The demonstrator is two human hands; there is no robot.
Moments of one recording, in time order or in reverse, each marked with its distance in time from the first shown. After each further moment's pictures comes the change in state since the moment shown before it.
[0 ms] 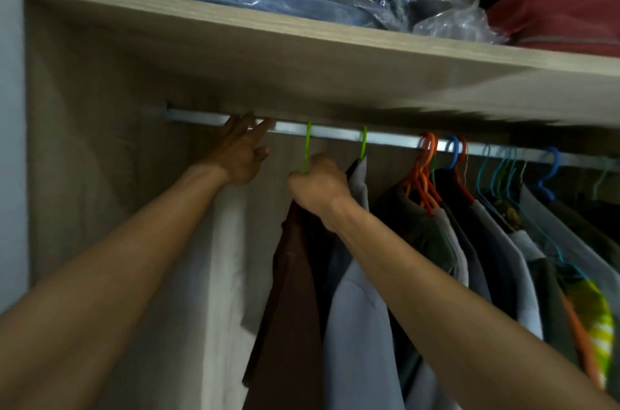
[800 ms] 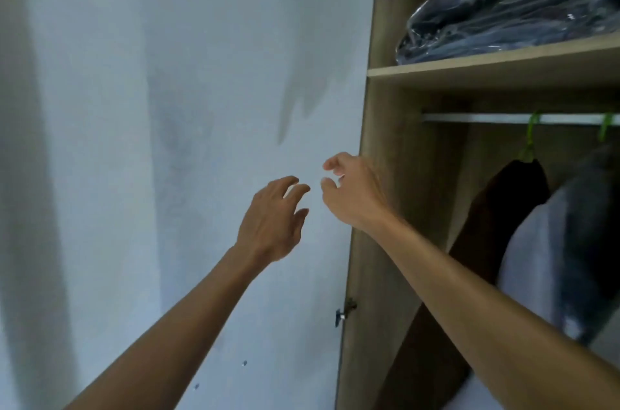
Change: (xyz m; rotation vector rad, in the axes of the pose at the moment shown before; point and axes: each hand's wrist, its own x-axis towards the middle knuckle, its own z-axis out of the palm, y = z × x) left_hand -0.413 0.159 -0.216 0.599 0.154 -0.500; right_hand -0.267 -0.072 -0.025 0.383 -0.531 -0.751
